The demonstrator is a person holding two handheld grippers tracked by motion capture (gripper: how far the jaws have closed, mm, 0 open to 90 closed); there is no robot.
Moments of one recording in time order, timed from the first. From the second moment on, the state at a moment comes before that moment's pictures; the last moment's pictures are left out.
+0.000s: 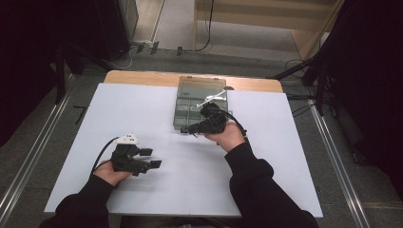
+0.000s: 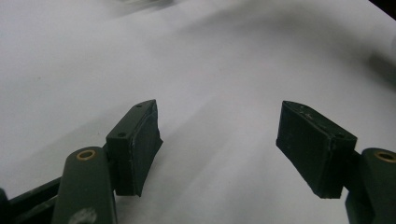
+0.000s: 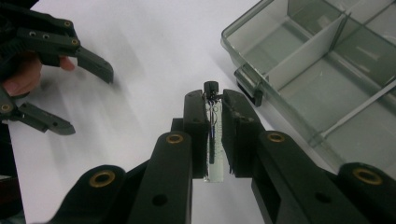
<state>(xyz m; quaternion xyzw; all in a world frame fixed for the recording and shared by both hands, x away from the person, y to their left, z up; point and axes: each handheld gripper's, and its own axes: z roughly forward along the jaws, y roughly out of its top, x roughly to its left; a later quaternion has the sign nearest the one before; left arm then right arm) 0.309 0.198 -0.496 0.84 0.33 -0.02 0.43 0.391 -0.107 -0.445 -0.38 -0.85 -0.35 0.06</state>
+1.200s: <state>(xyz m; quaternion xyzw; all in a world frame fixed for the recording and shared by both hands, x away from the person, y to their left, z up) 0.309 0.197 -0.496 0.84 0.33 -0.02 0.43 0.460 -0.091 -0.429 -0.41 -0.85 -0.32 0.04</state>
